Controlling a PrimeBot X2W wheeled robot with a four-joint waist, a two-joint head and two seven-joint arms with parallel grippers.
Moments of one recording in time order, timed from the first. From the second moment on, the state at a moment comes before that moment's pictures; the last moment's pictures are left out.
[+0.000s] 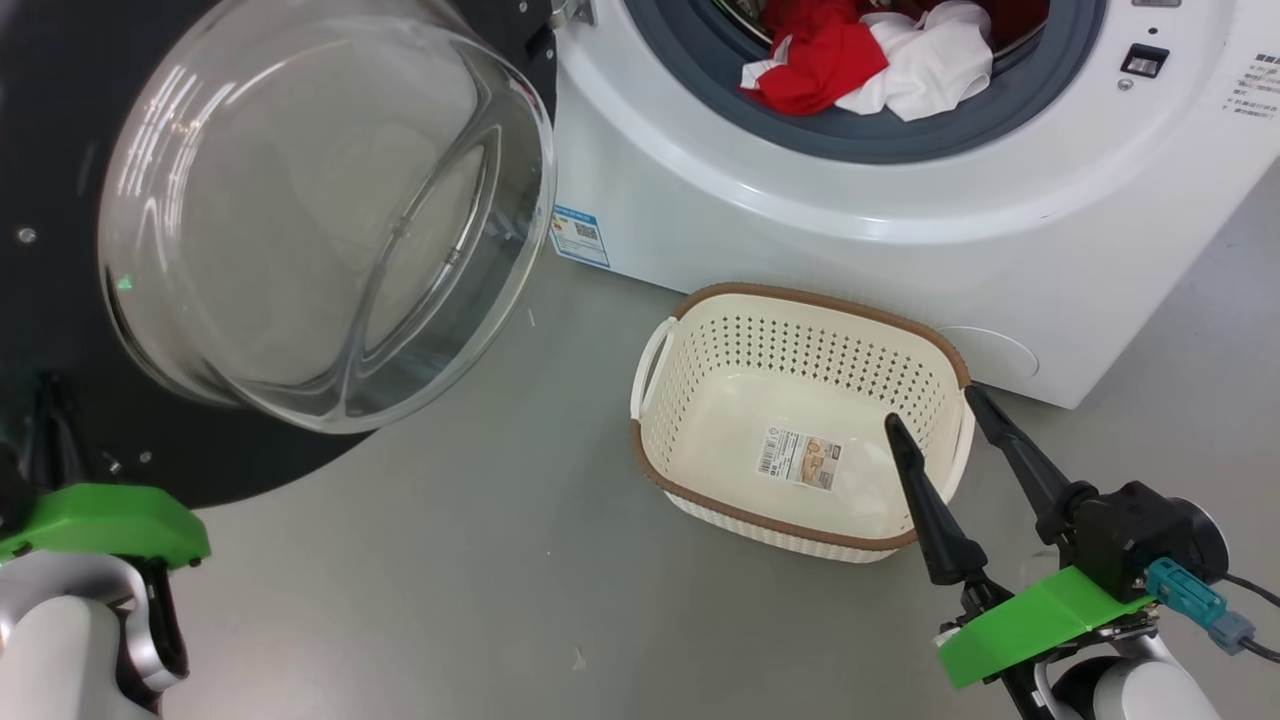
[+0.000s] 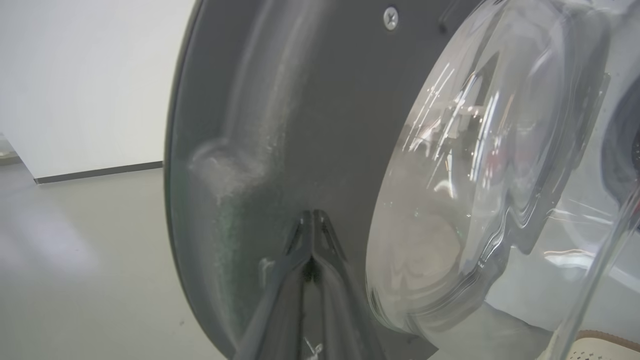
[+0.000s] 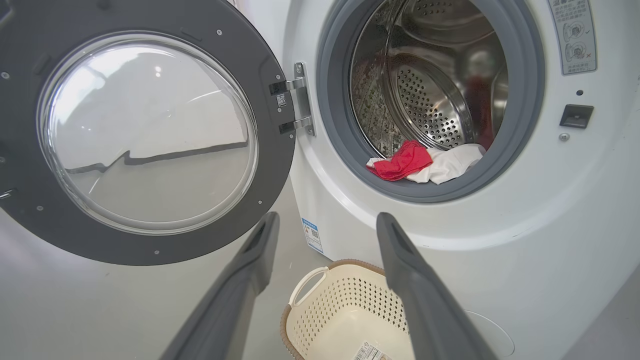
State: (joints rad) left arm -0.46 0.26 0.02 0.55 -0.40 0.26 -0.26; right arm -0.05 -0.05 0.09 -0.07 0.21 0.12 -0.03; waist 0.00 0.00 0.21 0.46
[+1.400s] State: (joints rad) left arm -0.29 0.20 0.02 0.15 -0.31 0.22 -0.22; right arm -0.06 -0.05 0.07 -0.01 0.25 0.12 -0.10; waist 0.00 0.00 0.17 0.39
